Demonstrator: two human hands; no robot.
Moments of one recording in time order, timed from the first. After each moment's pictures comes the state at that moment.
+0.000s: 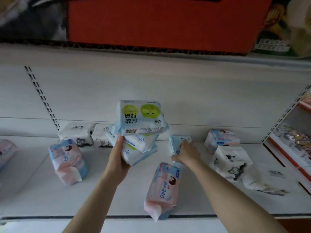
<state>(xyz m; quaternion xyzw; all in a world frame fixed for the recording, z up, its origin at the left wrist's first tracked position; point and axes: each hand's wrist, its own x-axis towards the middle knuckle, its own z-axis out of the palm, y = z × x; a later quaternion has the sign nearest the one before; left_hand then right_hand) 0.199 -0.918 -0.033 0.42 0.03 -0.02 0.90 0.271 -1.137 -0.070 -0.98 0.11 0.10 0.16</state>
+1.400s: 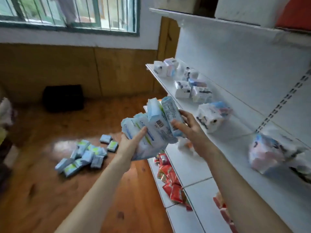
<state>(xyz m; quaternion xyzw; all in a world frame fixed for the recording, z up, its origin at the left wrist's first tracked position) -0.222 -0.687 -0.049 0.37 0.43 0.44 0.70 -0.037 -0.738 0.013 -0.57 -0.48 0.42 0.53</state>
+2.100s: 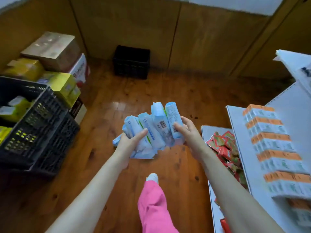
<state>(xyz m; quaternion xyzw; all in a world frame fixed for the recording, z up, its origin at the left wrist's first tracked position) -0.531 -0.372 -0.206 0.22 0.58 0.47 0.63 -0.324 -0.333 -0.169 -0.54 -0.48 0.61 0.33</state>
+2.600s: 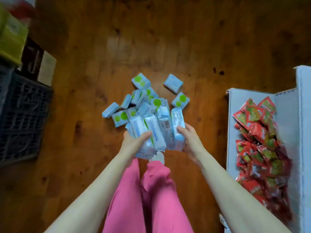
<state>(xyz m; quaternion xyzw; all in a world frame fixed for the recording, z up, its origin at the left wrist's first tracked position) -0.547 -0.192 -0.480 0.14 0.70 0.31 0.63 -0.363 -0.159 -0.472 -0.68 -0.20 0.67 0.21</state>
